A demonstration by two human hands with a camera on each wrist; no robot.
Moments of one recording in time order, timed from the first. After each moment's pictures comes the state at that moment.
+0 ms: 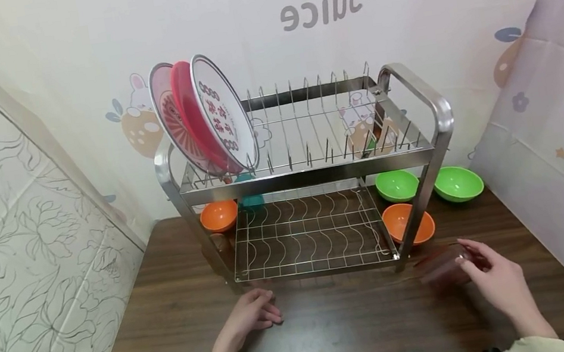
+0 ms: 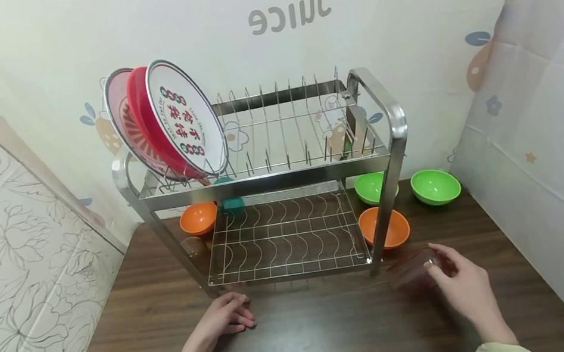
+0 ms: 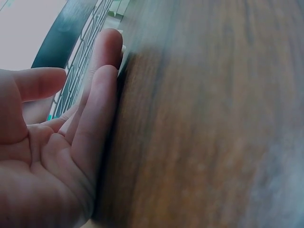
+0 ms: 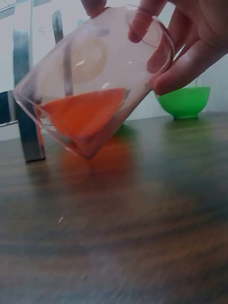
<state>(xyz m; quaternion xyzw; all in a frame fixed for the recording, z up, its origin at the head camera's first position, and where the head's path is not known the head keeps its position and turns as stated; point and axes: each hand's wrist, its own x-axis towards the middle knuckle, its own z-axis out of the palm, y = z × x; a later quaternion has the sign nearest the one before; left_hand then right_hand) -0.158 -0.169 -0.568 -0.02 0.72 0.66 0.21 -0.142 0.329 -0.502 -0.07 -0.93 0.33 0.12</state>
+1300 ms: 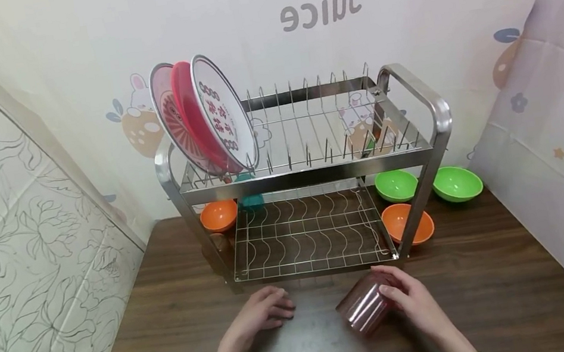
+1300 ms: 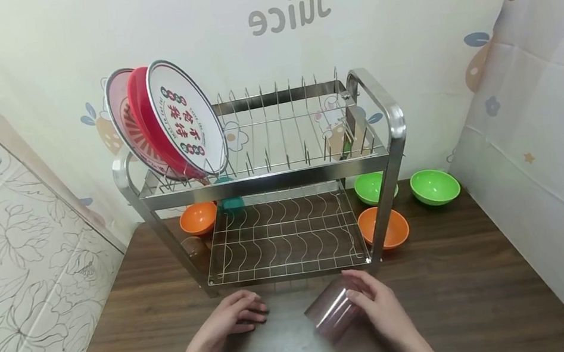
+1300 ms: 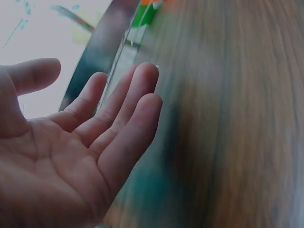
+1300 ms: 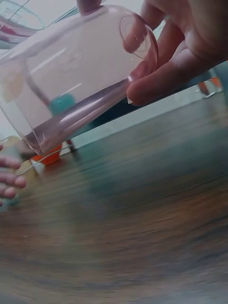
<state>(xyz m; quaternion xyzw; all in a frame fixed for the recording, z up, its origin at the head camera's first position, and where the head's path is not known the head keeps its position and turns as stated) -0.148 -0.146 -0.539 0.01 0.69 0.68 0.24 -0.123 0.194 -0.507 0.03 -0.77 0.63 -0.07</state>
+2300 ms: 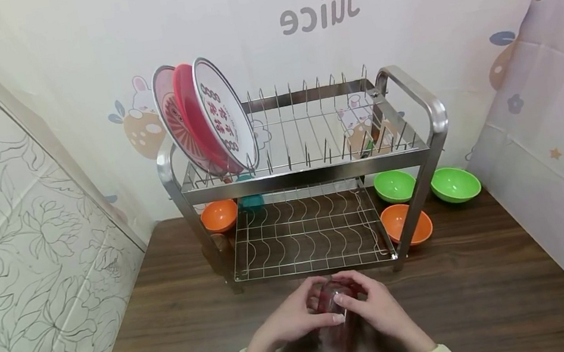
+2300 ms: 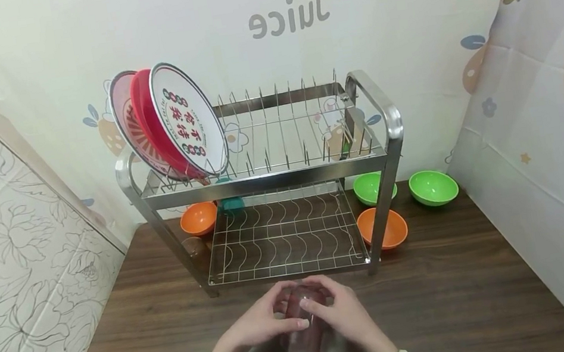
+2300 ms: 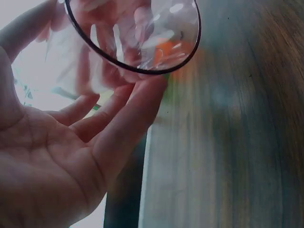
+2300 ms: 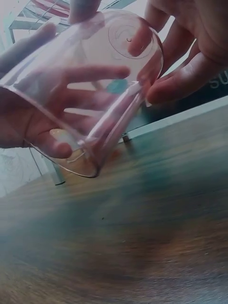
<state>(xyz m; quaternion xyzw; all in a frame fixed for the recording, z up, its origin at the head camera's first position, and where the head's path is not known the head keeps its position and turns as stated) -0.134 -0.077 -0.494 0.17 0.75 0.59 0.22 -0.127 0.137 -0.503 0.12 -0.81 0.57 -0.05</state>
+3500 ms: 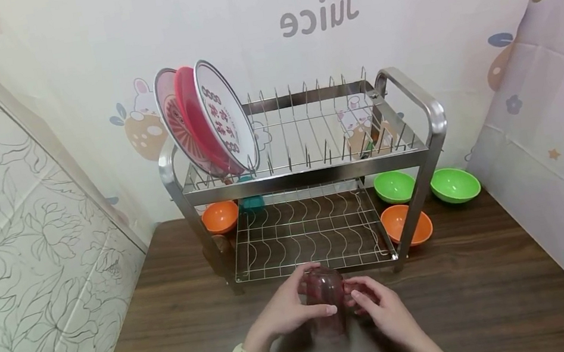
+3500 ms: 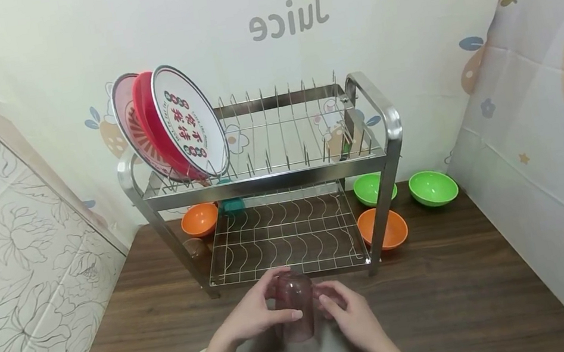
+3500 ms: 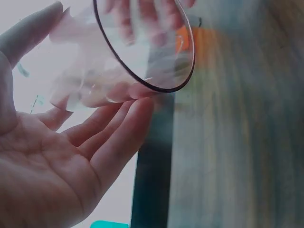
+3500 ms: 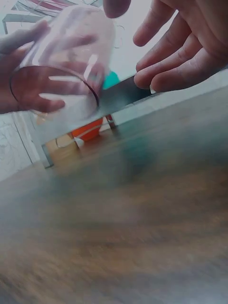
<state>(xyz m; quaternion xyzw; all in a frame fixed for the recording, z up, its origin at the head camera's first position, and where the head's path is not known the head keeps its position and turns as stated) -0.141 -0.086 -0.481 0.17 0.80 0.55 0.14 -0.115 0.145 -0.512 0.06 -0.77 0.63 -0.06</state>
